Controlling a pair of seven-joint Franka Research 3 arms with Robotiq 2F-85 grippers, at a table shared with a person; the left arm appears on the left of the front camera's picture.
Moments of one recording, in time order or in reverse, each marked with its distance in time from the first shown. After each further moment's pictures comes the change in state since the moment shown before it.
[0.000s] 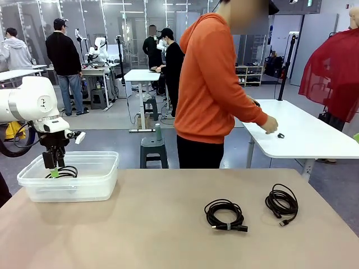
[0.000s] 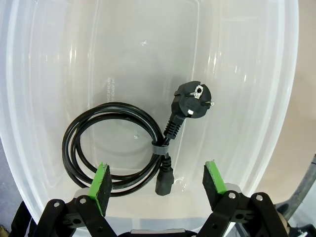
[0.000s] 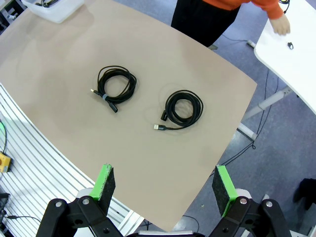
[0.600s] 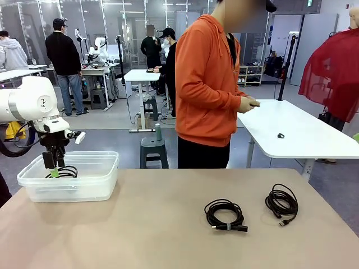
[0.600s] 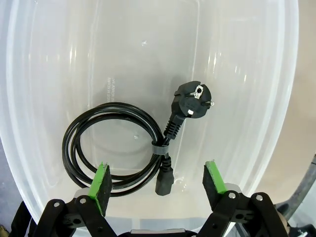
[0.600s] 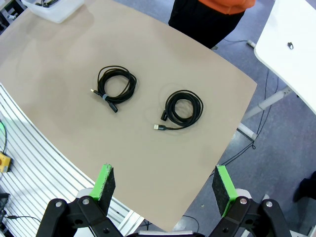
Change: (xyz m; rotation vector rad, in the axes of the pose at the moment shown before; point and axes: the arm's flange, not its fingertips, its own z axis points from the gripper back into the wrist) left arm 0.000 0.000 0.000 0.000 0.000 0.000; right arm 0.000 0.000 0.000 0.000 0.000 0.000
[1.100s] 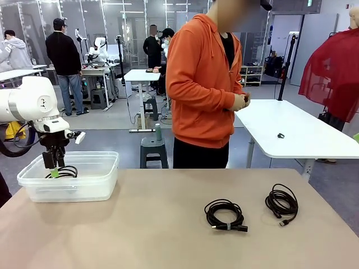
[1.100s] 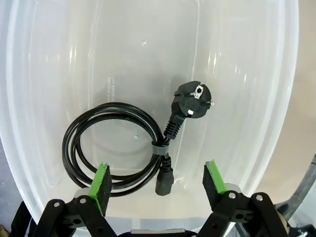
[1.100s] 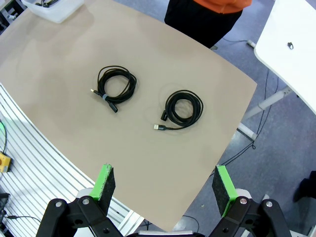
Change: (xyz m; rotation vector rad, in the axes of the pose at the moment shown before) left arm 0.000 0.000 0.000 0.000 0.000 0.000; right arm 0.000 0.000 0.000 0.000 0.000 0.000
